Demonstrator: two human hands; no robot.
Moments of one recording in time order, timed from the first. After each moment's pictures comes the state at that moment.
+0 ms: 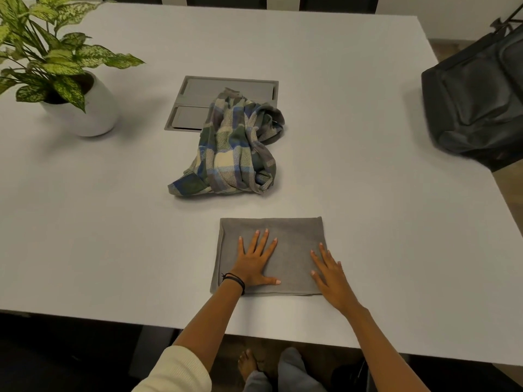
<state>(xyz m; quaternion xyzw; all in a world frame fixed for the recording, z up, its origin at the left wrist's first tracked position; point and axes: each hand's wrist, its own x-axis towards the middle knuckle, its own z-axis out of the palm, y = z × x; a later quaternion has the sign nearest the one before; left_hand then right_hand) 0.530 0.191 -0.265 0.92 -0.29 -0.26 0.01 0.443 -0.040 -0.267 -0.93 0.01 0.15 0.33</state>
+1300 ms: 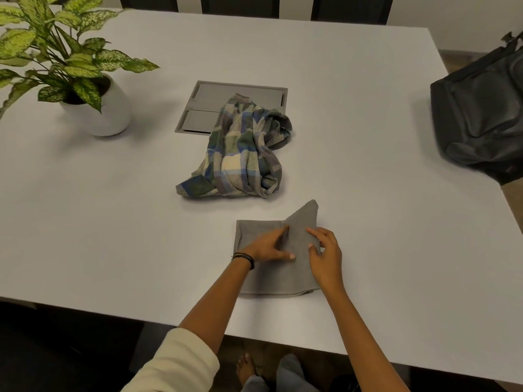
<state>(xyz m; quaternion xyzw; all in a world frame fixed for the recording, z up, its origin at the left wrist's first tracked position) 0.571 0.160 -0.215 0.84 -0.17 -0.39 0.34 0.492 0.016 -0.169 -0.83 0.19 -0.04 0.53</state>
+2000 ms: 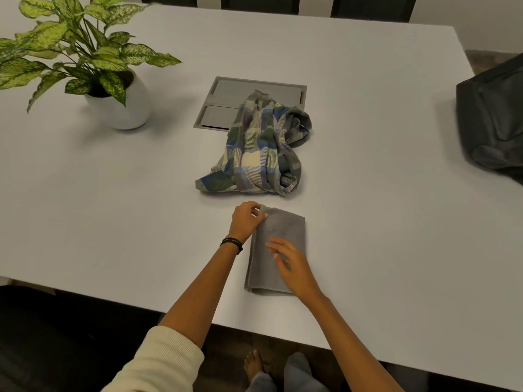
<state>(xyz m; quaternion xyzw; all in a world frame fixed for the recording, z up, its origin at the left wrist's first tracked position) 0.602 0.232 -0.188 0.88 0.06 -0.13 0.45 0.486 0.097 -0.188 -0.83 -0.02 0.10 0.55</state>
